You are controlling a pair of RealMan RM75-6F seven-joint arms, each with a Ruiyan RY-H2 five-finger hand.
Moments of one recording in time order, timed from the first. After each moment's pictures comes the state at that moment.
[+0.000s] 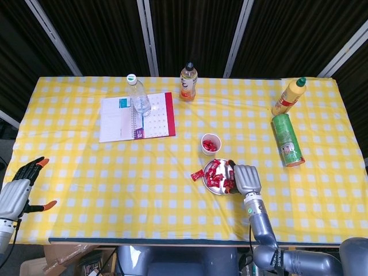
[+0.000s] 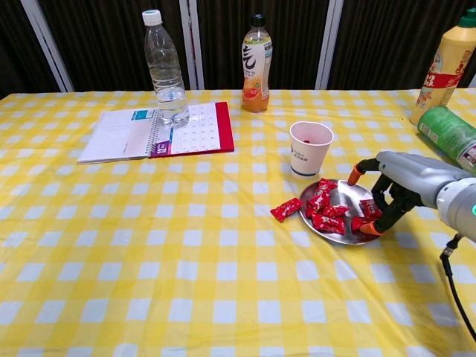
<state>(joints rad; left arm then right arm) -0.17 -1.04 -0.02 -1.74 1.41 1.28 -0.16 0.63 -1.67 0.15 -1.55 -0.78 1.20 -0.52</state>
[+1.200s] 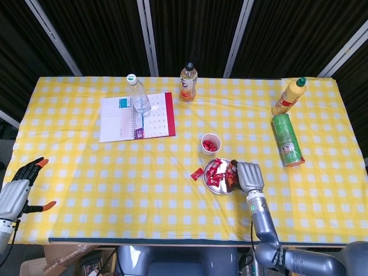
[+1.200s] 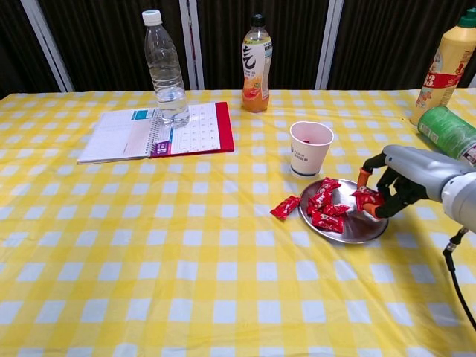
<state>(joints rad) -0.17 -1.03 -0.02 -1.73 1.42 1.28 -0.17 0.59 -1.66 0.19 -1.55 -0.83 1.18 -0.48</state>
